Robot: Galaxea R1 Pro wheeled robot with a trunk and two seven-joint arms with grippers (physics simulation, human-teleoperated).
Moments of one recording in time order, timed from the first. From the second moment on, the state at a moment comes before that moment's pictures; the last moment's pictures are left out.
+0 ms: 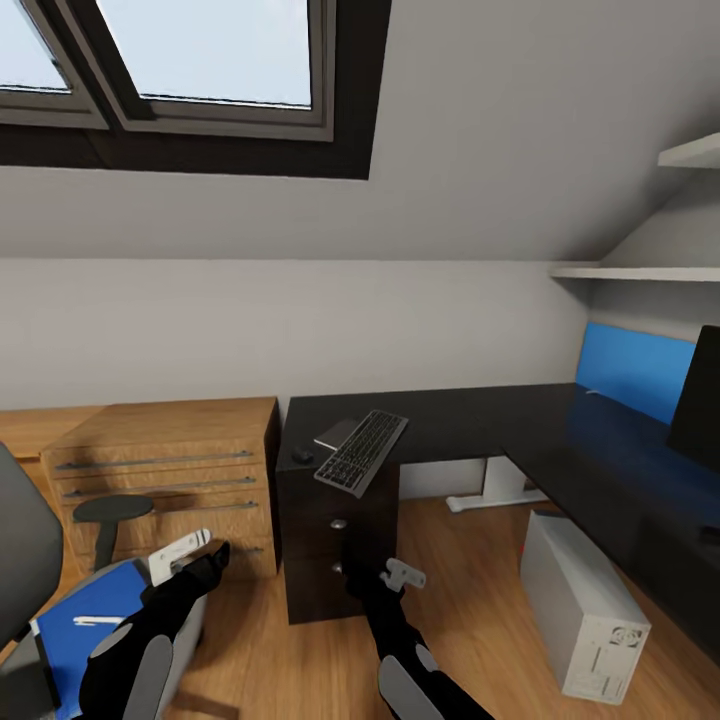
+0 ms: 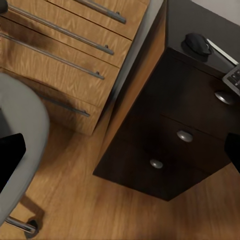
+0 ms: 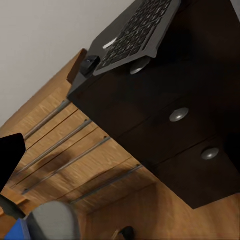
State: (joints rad) left arm -0.08 -0.10 0.16 -1.62 0.32 0.51 0.24; right arm -0.43 0.17 0.64 -0.67 -0.96 -0.40 -0.04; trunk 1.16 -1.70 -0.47
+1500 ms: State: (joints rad) left arm -0.08 -0.10 0.16 -1.62 0.32 0.51 0.24; right arm -0.55 0.17 0.65 -0.64 -1.04 -0.40 -0.06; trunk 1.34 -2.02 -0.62
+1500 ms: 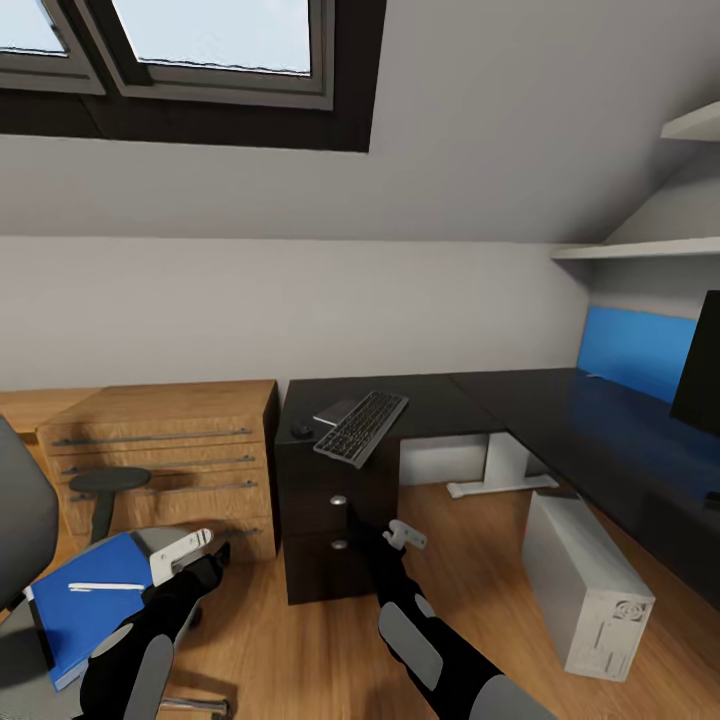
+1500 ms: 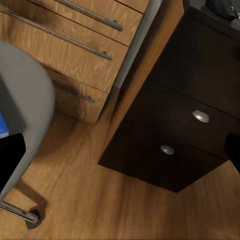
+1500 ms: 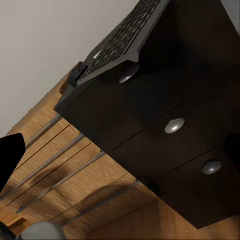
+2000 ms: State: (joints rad) left arm -0.08 -0.10 0.16 -1.62 0.32 0.51 0.24; right arm -0.55 0.17 0.65 -0.64 -1.04 -0.40 -0.06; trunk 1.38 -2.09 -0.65
